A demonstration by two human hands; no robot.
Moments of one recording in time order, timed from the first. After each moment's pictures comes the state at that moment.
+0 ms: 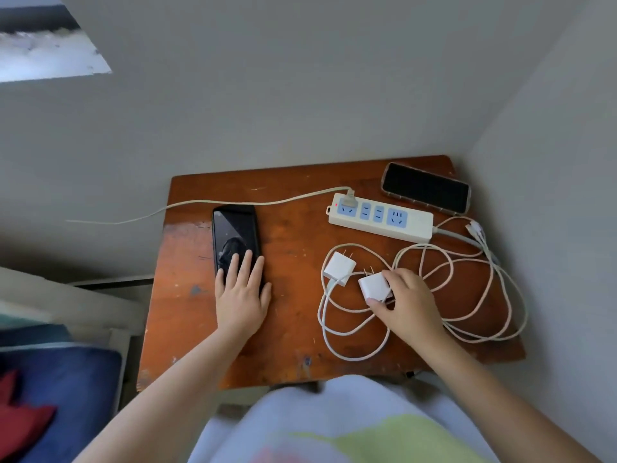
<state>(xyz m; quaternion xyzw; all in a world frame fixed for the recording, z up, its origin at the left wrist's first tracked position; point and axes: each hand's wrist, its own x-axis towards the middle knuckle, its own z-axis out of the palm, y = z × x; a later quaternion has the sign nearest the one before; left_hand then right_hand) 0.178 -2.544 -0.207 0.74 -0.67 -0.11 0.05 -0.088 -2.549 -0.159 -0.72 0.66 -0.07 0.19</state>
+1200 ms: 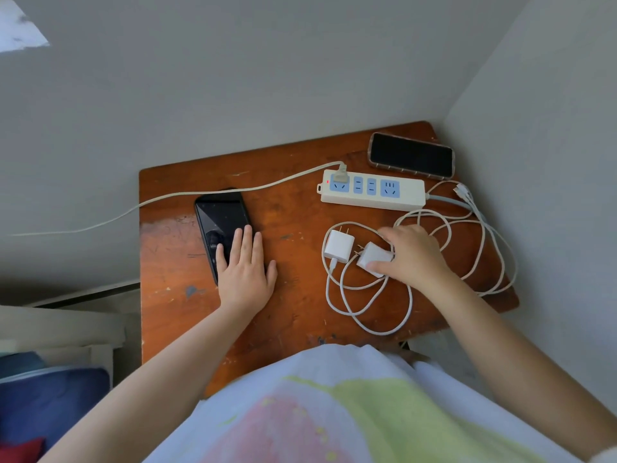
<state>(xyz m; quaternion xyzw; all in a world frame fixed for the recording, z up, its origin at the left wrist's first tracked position) 0.184 -2.570 -0.207 0.69 -0.72 -0.09 0.00 -0.066 -2.578 -0.128 -0.68 0.70 0.08 0.20</state>
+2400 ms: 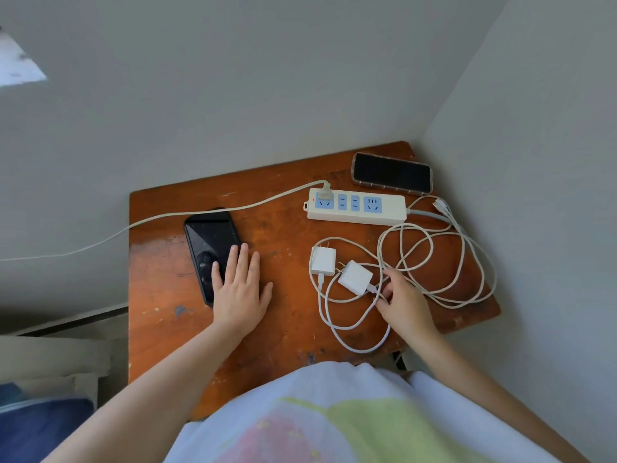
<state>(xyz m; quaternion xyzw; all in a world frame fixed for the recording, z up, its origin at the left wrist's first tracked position) 0.179 -2.565 -0.198 0.64 -0.76 -0.10 0.04 -0.075 -2.523 -0.160 -0.57 0.76 -0.10 0.28</state>
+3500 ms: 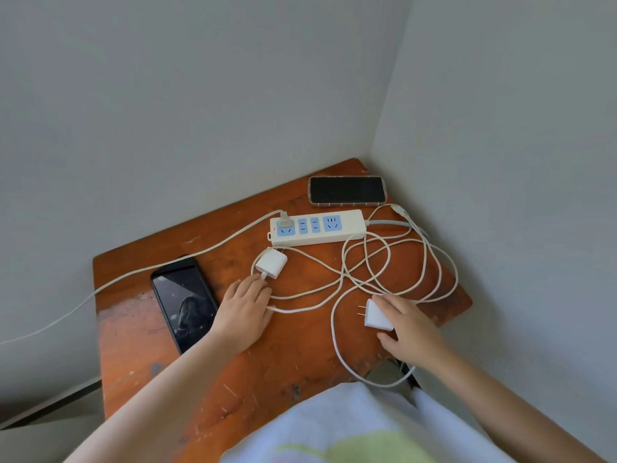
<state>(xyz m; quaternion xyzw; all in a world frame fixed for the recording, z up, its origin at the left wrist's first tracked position) 0.146 -2.601 -0.180 0.46 -0.88 -0.09 -0.10 -0.124 -2.488 -0.174 -0.66 0.71 -0.02 0.24</state>
